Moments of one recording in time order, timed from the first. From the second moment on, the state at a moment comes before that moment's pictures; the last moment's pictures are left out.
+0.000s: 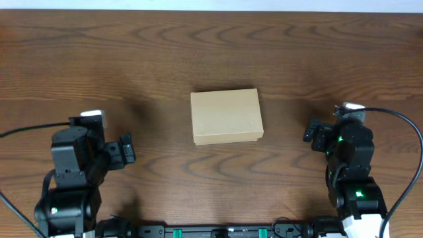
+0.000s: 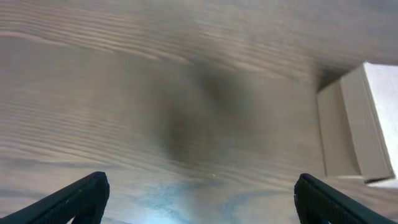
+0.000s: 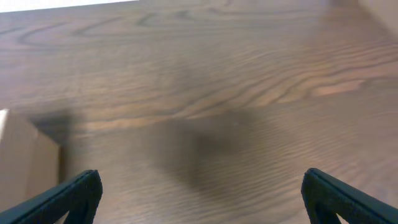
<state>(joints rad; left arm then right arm) 0.06 0.72 0.81 -0.89 0.02 -0.09 0.03 0.74 0.55 -0.39 0.23 0.12</state>
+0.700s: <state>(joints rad) 0.06 0.46 0.52 -0.57 0.04 -0.02 0.06 0.65 0.39 -0.31 0.40 0.18</state>
